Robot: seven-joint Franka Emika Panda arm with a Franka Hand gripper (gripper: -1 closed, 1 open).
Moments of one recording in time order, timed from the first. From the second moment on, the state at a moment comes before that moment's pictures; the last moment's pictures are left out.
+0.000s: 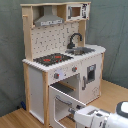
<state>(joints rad) -0.57 -1.50 1.63 -1.65 -0.25 2.45 -0.24</state>
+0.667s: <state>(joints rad) -0.62 -1.51 1.68 -1.61 -0.31 2.45 -0.01</state>
